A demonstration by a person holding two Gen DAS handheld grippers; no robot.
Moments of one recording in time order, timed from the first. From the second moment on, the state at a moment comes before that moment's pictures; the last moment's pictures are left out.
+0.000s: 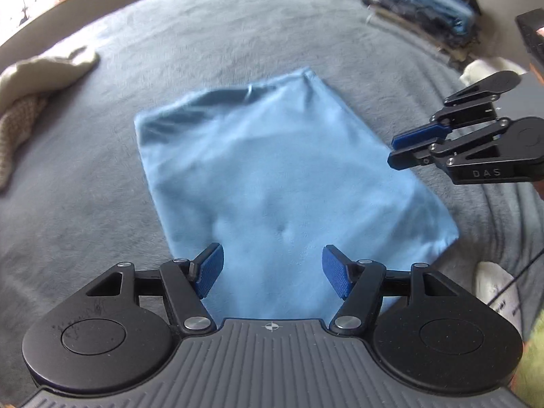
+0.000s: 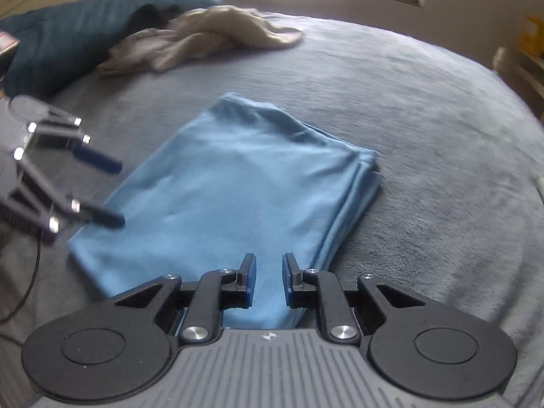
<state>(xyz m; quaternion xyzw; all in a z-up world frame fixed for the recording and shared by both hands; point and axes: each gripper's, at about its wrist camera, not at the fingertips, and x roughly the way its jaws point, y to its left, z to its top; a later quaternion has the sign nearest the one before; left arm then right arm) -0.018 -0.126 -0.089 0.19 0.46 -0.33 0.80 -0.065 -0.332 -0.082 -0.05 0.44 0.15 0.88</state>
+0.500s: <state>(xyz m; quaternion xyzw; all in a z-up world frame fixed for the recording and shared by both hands) -0.010 -0.133 -0.115 0.18 0.52 -0.28 0.79 -0.007 -0.331 -0.103 -0.04 0.48 0.11 0.87</state>
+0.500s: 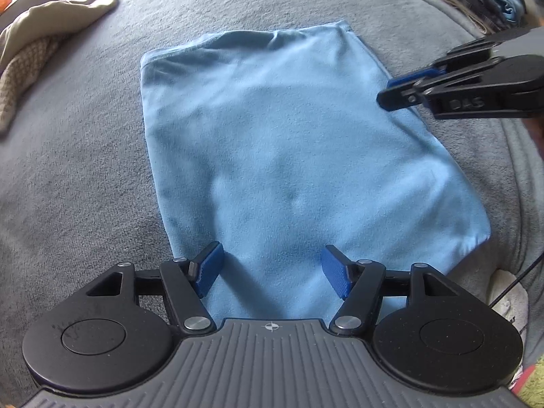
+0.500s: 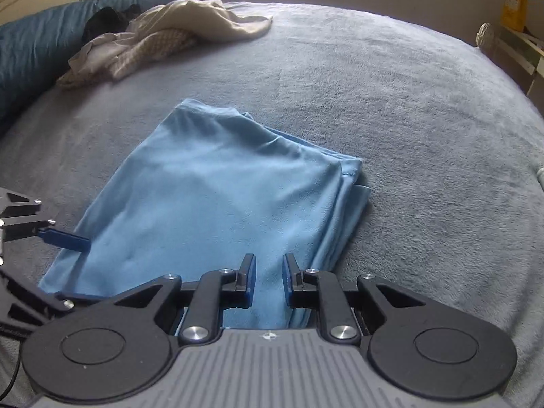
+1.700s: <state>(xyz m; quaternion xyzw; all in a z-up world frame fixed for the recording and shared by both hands) -0.011 -0.133 -0.120 0.18 0.52 -0.27 0.79 0.060 -0.387 -0.101 0.11 0.45 -0.02 0.89</state>
